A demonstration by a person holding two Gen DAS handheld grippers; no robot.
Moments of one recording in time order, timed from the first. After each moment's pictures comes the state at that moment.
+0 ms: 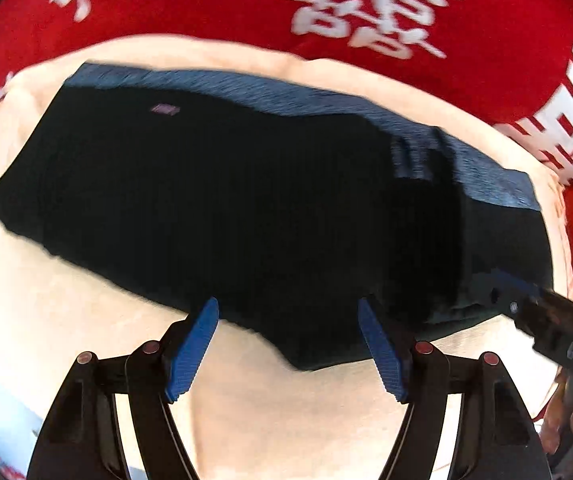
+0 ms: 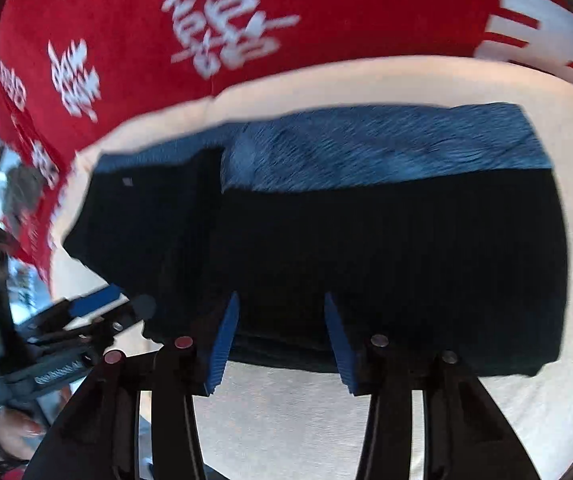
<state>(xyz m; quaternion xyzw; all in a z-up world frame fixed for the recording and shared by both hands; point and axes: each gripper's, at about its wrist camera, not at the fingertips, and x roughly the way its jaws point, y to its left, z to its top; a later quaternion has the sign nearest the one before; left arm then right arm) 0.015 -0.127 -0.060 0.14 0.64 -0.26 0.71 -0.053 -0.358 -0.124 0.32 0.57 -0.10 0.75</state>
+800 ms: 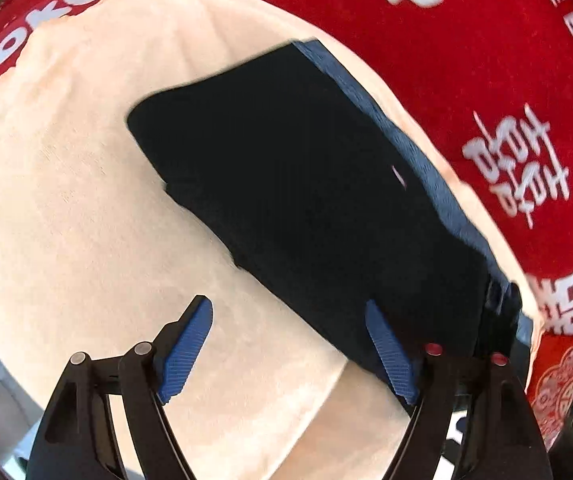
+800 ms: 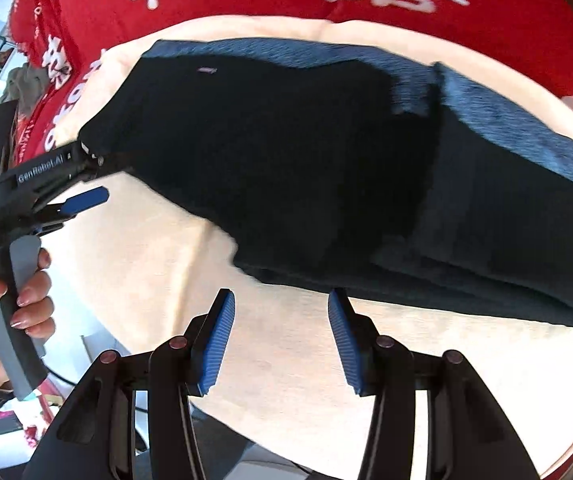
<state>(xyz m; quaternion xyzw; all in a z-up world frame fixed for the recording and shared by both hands) 0.109 0.036 -0.079 -0.08 0.65 -0.17 0.74 -0.013 -0.241 -0.115 0.23 0.65 -0.03 0.72</state>
